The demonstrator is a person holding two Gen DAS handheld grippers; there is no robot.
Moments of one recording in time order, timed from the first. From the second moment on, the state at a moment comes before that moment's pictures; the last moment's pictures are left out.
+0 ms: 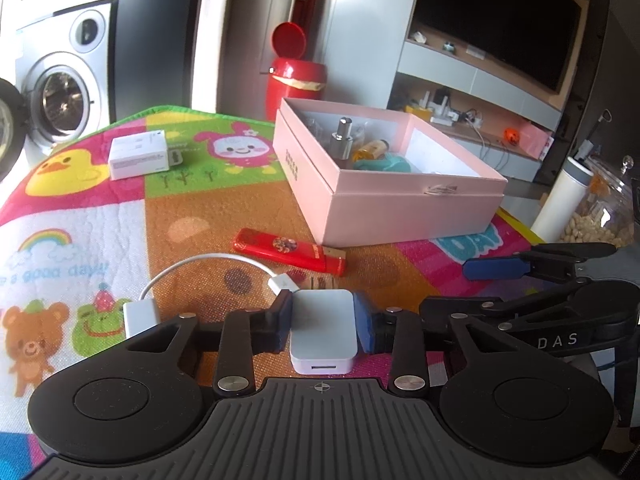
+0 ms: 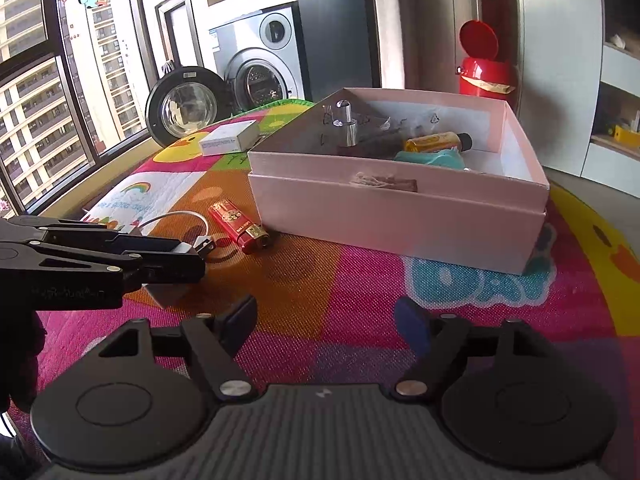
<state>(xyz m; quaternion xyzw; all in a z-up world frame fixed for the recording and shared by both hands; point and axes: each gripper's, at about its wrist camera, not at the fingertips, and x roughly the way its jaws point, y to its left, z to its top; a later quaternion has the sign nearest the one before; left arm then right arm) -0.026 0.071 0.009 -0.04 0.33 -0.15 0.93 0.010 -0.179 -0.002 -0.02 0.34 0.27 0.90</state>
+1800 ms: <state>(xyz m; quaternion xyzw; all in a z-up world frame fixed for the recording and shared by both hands) -0.073 0.091 -0.003 -0.05 0.33 -0.15 0.93 0.020 -0.090 0.006 -0.14 0.34 0.36 0.85</state>
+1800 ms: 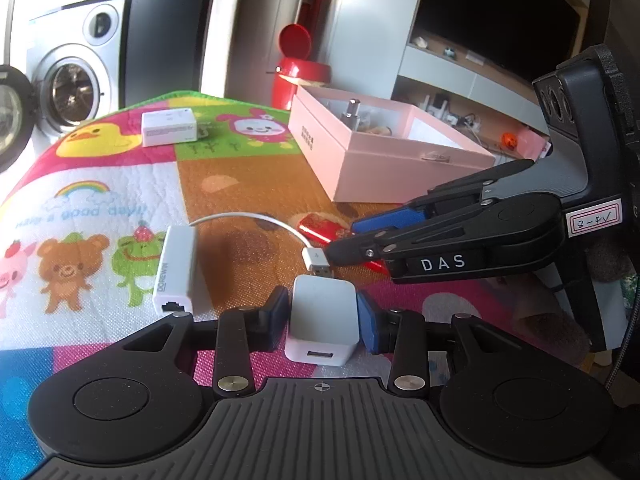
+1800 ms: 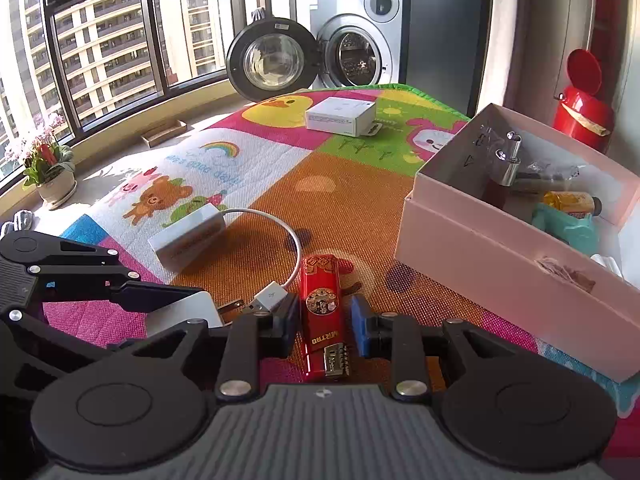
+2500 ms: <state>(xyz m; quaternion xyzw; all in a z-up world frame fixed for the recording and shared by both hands) -0.043 0.022 0.100 0.04 0.23 -0.20 0.95 -0.053 -0.249 0.059 -0.03 0.27 0.26 0.93</state>
